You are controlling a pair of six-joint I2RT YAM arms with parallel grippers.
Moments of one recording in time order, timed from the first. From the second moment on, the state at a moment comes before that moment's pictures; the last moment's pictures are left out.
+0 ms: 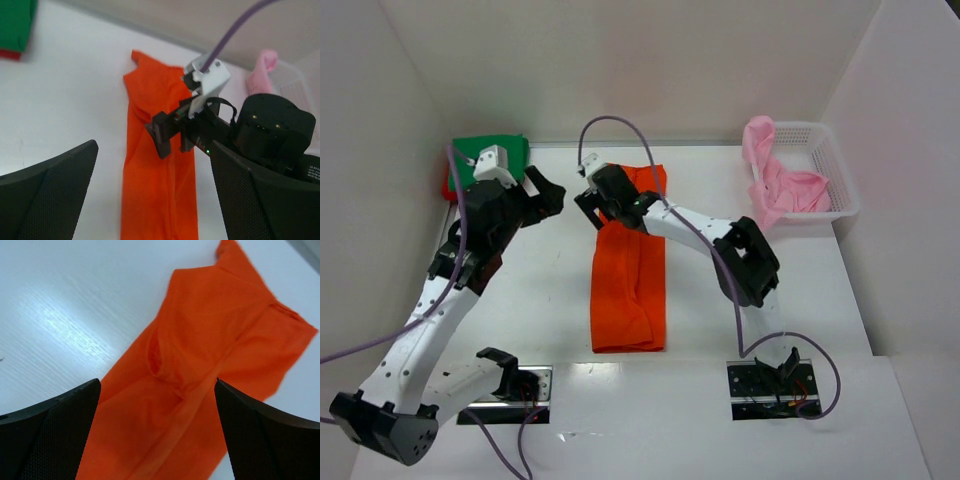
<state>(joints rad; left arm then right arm) -0.30 0.93 1.08 -0.37 -0.15 -0.54 0.78 2.07 1.68 -0.19 0.25 -0.09</state>
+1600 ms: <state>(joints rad) -0.23 1.06 1.03 -0.33 -0.02 -0.57 0.70 2.33 1.87 -0.28 0.31 0.09</state>
